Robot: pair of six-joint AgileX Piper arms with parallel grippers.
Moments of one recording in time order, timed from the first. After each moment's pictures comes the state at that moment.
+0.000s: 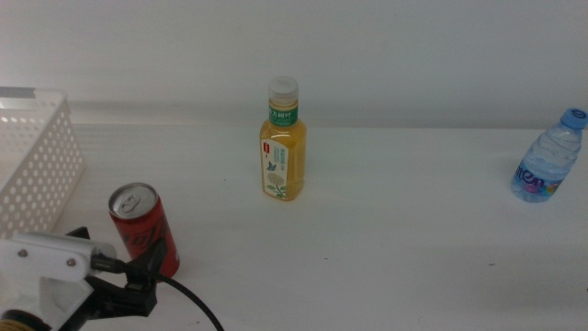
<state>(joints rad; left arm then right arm) -0.22 1.37 0.00 0.02 -1.00 -0.13 0.04 0.00 -0.01 -0.02 0.23 0.01</state>
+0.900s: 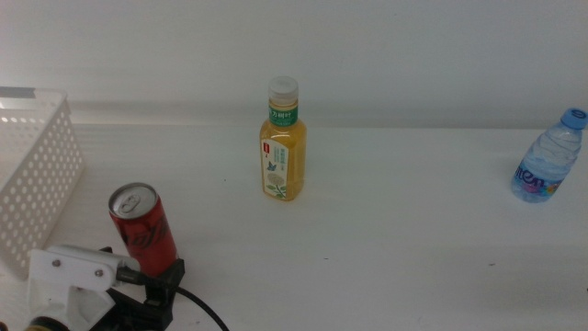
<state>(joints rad) -0.22 1.67 0.00 0.08 -1.20 -0.15 0.04 0.00 -0.01 -0.02 0.23 0.01</state>
